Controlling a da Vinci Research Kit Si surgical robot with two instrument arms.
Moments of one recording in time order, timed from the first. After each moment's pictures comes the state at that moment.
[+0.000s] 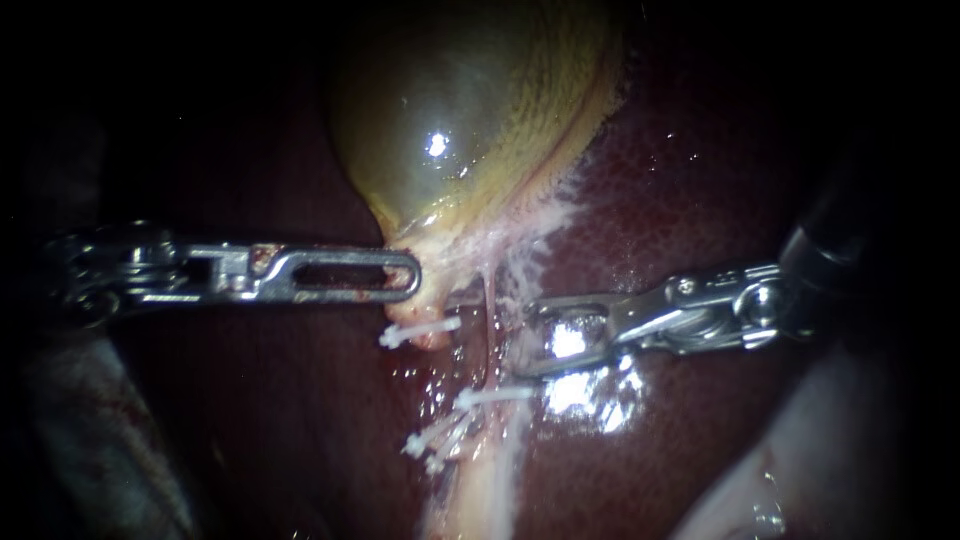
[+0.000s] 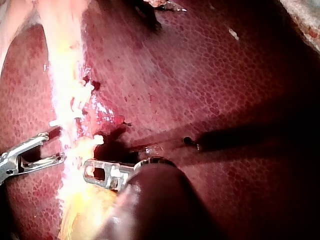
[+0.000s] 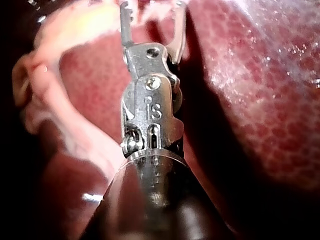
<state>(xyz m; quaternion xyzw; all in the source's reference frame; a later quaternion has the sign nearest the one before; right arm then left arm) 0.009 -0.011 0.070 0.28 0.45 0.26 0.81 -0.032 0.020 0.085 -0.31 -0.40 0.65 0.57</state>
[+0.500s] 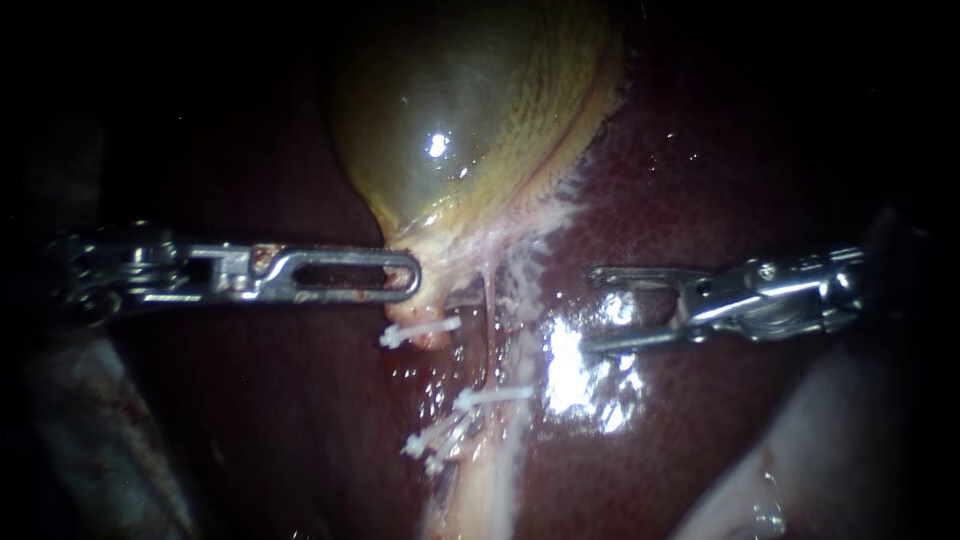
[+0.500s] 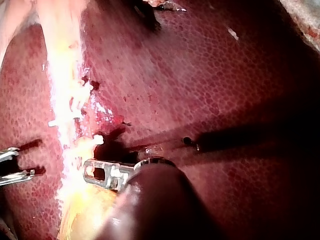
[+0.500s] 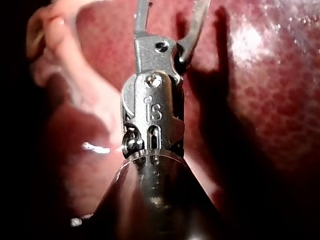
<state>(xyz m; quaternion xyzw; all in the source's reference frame) 0.004 -0.010 0.066 0.24 0.48 0.25 0.81 -0.032 0.020 0.085 -0.31 -0.40 0.65 0.57</state>
